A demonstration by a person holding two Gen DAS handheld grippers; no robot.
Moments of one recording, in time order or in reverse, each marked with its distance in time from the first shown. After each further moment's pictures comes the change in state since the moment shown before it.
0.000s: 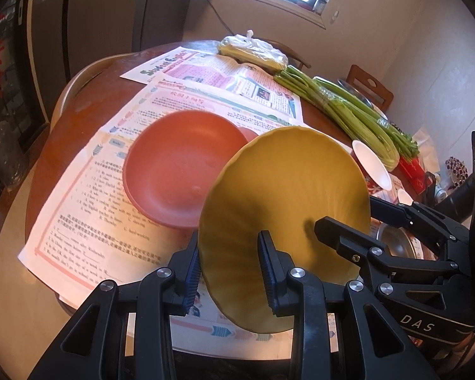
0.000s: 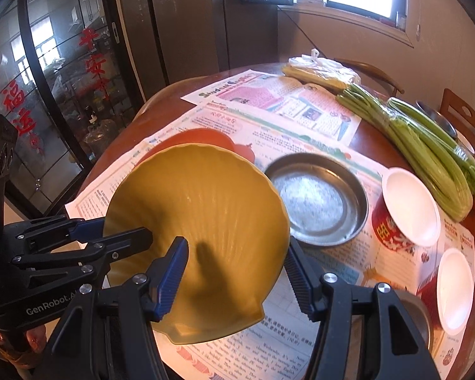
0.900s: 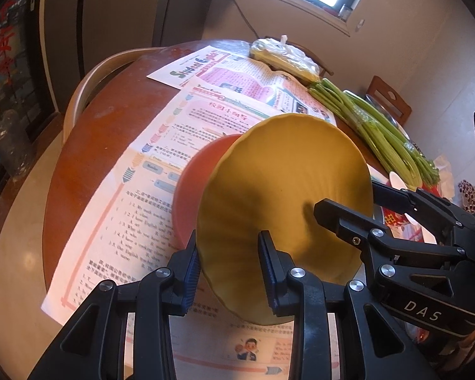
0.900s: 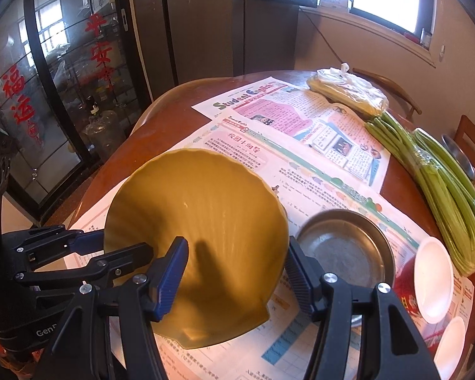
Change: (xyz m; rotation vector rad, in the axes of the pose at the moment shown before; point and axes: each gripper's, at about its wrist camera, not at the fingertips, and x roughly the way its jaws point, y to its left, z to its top) left arm 0.023 0.054 0.044 -0.071 0.021 0.033; right arm 0.053 0.031 0.071 -0.067 0.038 0.001
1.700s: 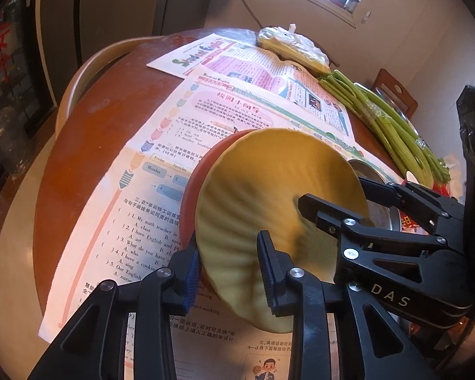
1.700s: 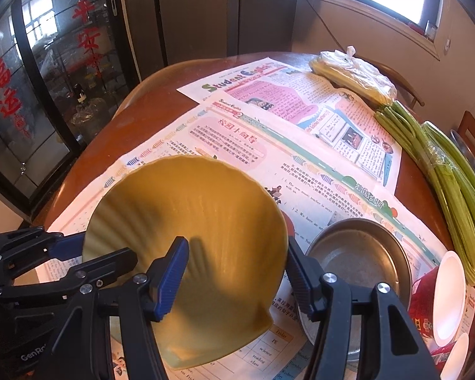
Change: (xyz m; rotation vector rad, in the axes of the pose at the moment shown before) left arm 0.029 0.011 0.011 -0.003 0.045 0.005; right arm 0.052 -0.002 0.012 -0.002 0.079 -0.038
